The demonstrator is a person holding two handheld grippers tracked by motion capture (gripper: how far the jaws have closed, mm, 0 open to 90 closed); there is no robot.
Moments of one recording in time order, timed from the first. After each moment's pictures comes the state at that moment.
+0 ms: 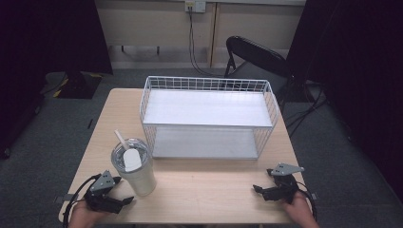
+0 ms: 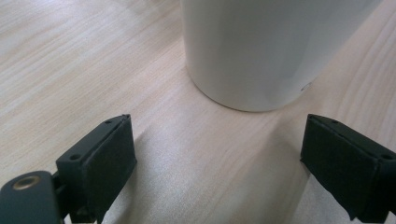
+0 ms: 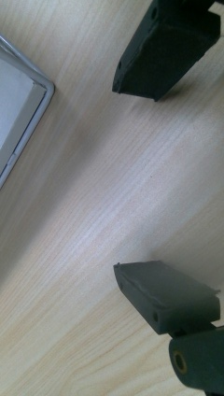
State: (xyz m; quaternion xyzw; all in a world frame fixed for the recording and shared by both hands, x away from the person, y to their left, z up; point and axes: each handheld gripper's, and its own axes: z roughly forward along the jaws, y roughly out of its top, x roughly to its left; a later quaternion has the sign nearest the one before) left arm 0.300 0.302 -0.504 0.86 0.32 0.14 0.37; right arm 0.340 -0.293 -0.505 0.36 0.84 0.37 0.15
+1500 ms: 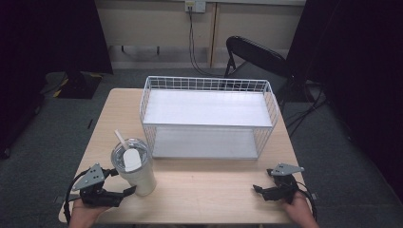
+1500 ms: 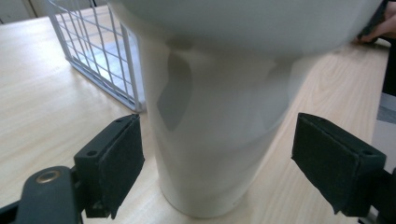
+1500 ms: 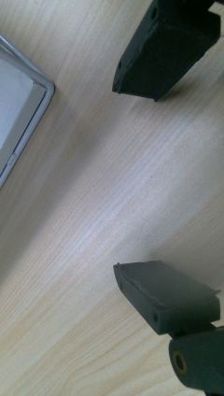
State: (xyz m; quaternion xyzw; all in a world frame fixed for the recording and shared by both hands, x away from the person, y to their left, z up) left arm 0.290 0.294 -0.454 0.78 0.30 0.15 0.52; right arm 0.340 -0.293 -0.505 0.36 0.84 0.37 0.15
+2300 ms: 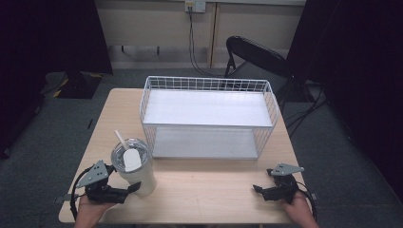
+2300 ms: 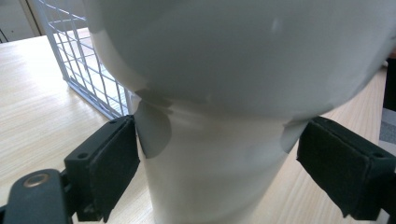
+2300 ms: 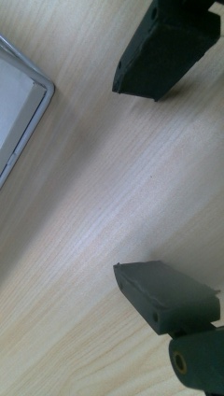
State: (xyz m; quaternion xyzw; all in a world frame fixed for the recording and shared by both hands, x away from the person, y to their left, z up) left arm 0.298 0.281 -0.453 0.77 0.29 0.16 0.54; right arm 0.340 -0.293 -0.505 0.36 0.84 0.37 0.15
